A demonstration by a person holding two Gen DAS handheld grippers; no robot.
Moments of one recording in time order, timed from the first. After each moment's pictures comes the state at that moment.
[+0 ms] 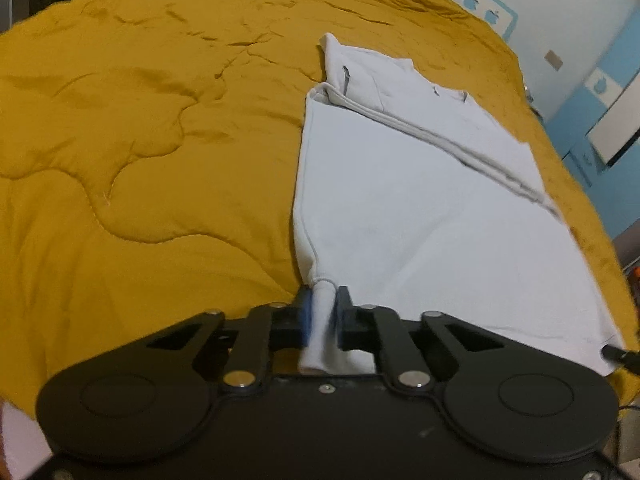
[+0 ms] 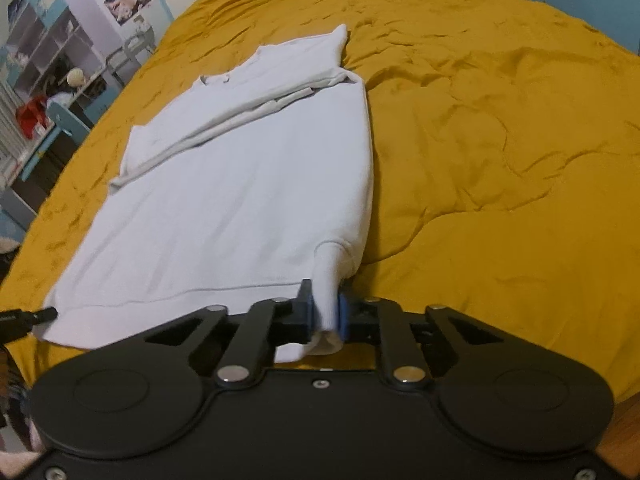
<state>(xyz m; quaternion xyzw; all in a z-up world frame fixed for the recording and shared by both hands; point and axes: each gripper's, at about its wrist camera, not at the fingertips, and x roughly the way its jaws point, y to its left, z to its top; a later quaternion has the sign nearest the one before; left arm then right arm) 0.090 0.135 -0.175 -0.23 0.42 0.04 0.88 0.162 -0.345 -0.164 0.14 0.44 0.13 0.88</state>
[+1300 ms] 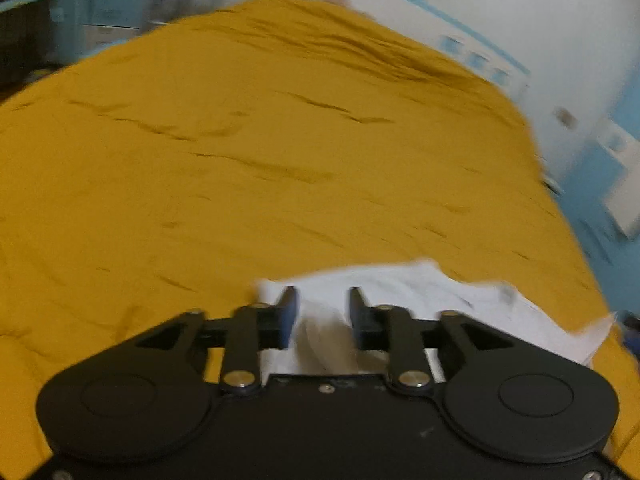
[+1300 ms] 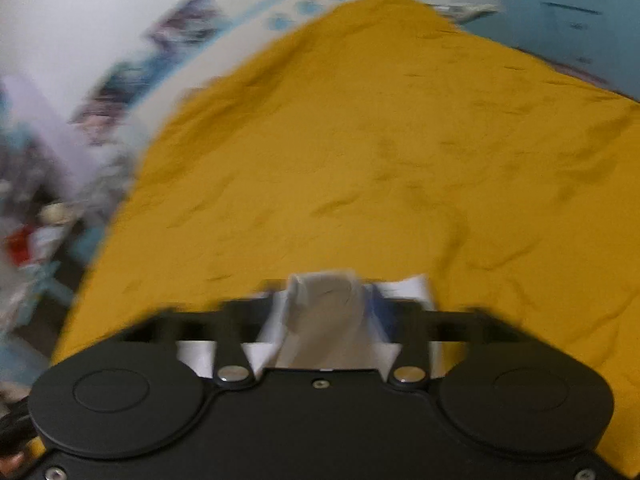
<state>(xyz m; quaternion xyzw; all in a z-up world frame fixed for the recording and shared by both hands) 0.509 0.206 -0.131 -0.21 0.34 0.06 0.91 0.567 -0.281 -0.108 0.23 0.34 0.07 0.91</state>
